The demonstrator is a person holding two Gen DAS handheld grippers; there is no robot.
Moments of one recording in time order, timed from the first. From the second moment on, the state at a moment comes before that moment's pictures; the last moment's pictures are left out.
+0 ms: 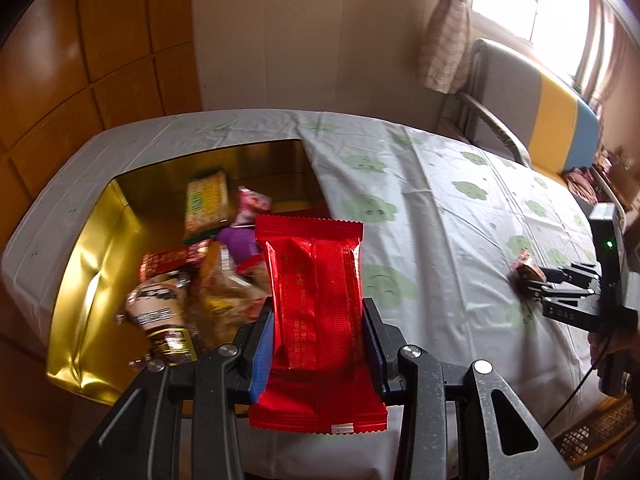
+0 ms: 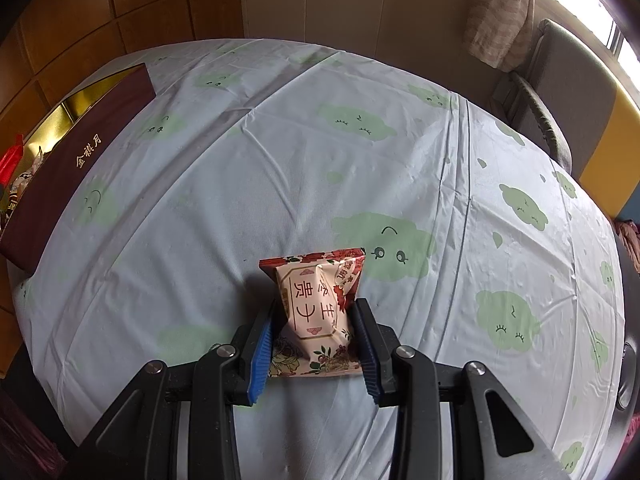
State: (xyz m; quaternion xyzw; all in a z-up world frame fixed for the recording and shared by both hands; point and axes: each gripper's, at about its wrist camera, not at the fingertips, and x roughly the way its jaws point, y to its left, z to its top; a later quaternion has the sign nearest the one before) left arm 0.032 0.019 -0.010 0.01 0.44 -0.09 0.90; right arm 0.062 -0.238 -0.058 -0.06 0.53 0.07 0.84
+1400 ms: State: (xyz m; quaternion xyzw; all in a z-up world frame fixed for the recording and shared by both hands) left arm 0.184 0.171 -0.047 -0.19 0.50 0.05 0.84; right arm 0.063 -0.237 -0.058 -0.06 0.53 0.07 0.84
